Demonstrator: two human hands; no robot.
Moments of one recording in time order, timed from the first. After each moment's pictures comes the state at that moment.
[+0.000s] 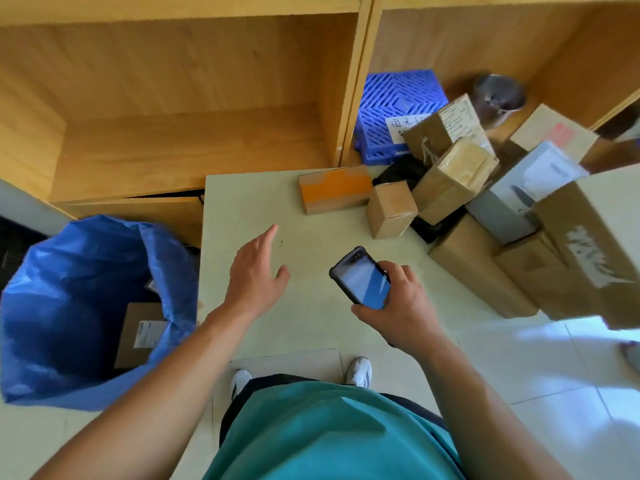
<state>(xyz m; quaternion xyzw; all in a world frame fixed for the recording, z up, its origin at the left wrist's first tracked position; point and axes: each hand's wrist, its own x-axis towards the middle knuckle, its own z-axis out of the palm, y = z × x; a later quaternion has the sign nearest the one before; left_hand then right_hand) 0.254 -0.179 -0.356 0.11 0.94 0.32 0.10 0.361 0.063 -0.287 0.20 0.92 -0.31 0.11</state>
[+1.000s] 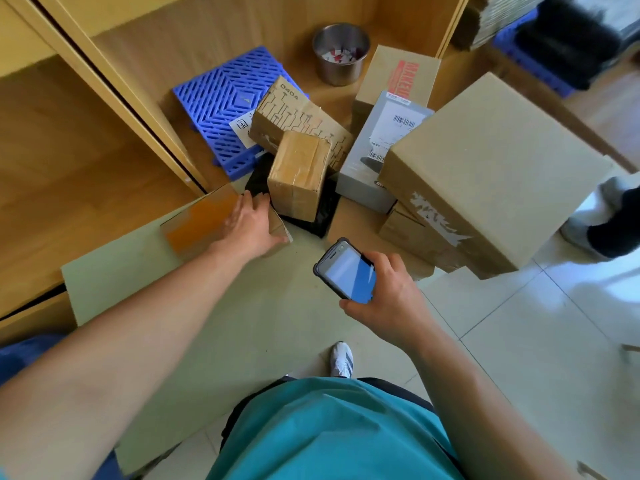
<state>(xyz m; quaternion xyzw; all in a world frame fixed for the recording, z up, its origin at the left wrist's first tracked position) 0.146 0.126 -0.350 0.26 0.94 0.04 0.23 0.406 0.245 -0.286 0.33 0.87 -0.35 0.08</state>
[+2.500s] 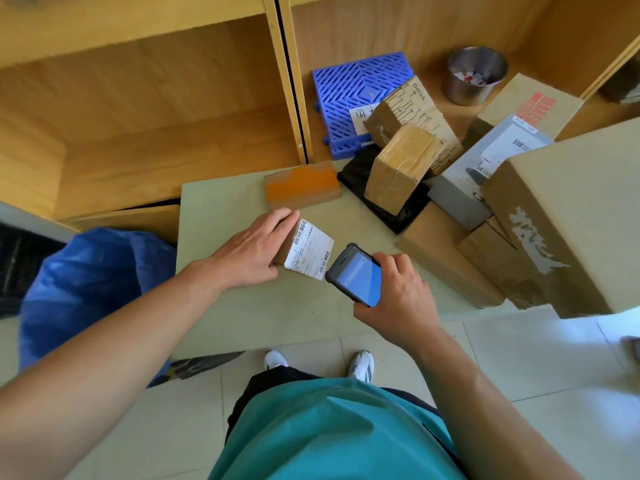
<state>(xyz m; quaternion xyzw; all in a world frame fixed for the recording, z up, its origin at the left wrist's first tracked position) 0.230 -0.070 -0.295 0.37 0.91 0.06 0.16 0.390 0.176 -0.289 0.14 0.95 -0.25 0.10</state>
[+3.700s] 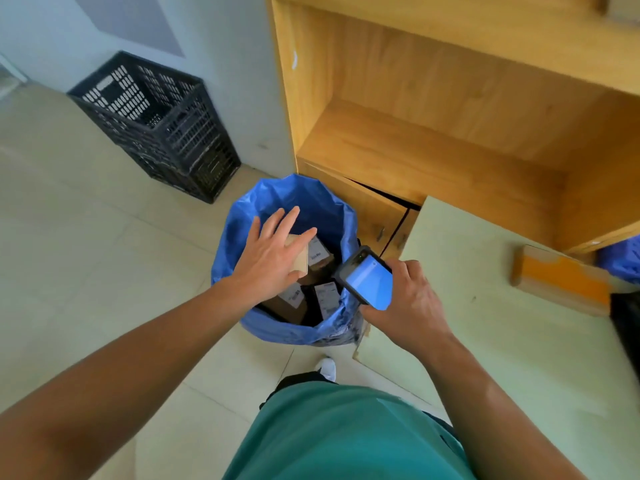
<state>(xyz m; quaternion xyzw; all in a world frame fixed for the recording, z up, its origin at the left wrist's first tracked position) 0.271 -0.548 -0.322 0.03 1.00 -0.01 0.06 0.253 -0.276 -0.276 -0.13 0.96 -0.20 0.18</state>
